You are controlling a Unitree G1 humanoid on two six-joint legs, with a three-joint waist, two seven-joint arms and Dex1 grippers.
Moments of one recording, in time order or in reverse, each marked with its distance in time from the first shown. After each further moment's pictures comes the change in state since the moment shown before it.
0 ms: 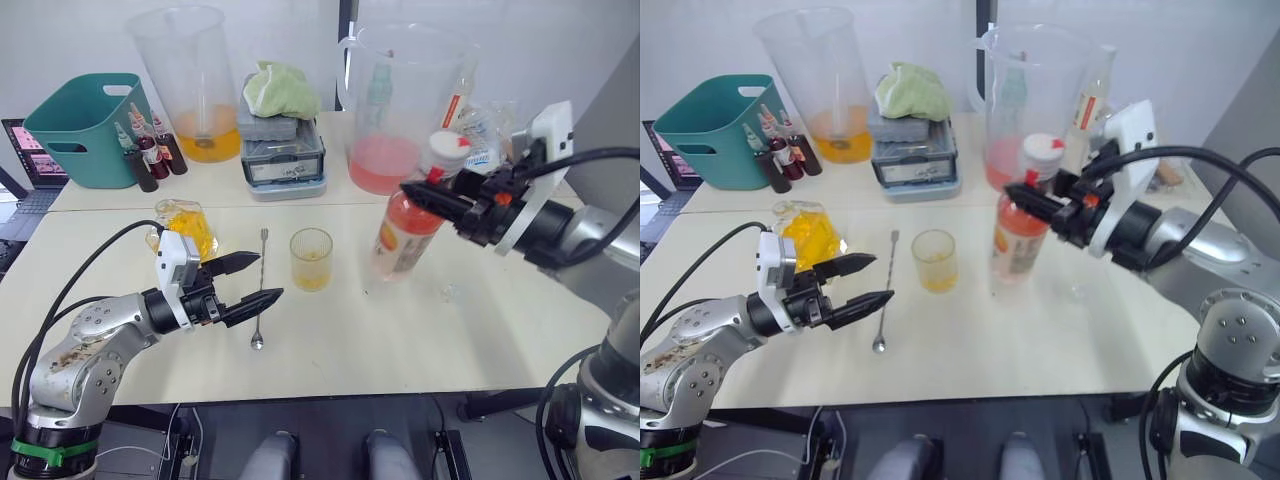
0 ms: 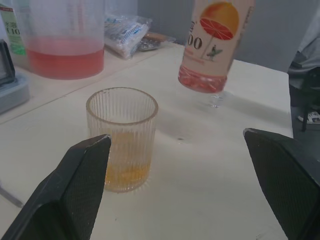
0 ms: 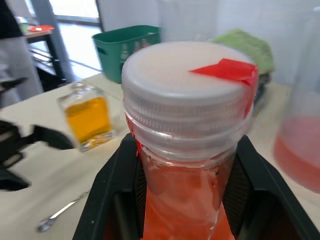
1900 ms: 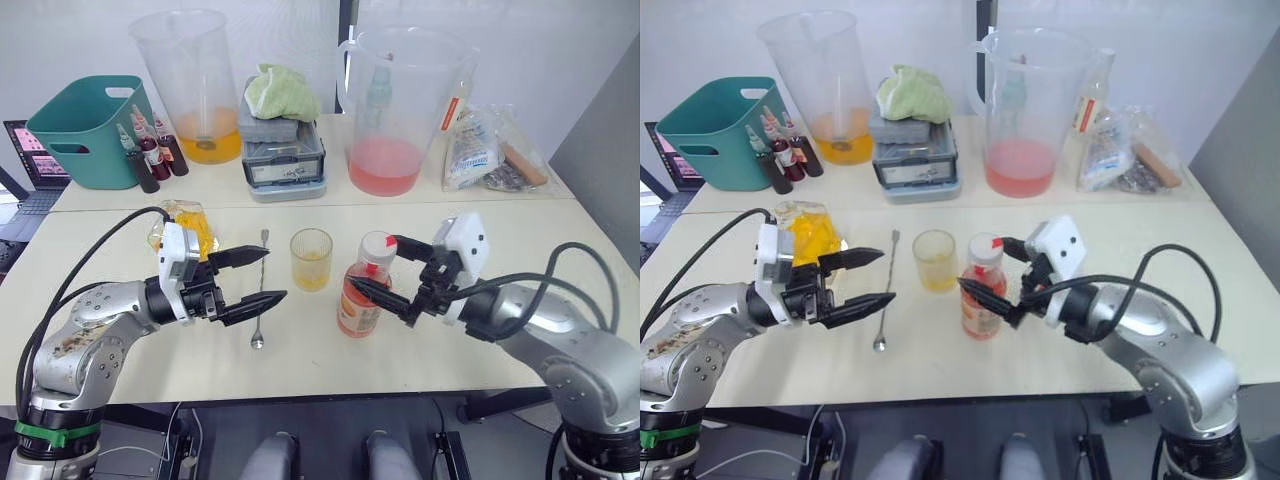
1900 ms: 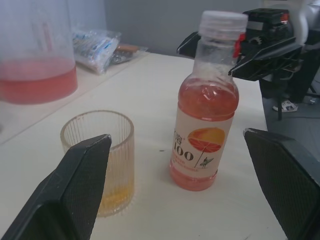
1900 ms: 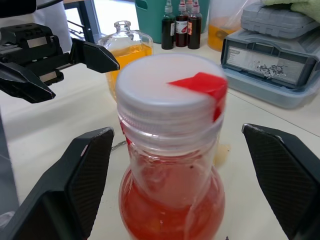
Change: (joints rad) left arm -0.057 0.021 -0.011 0.052 0.012 -0.087 -0.164; right arm 0.349 -0.030 0.255 -0.017 -0.225 -0.380 0.208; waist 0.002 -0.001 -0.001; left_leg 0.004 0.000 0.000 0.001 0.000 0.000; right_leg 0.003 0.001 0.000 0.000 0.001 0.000
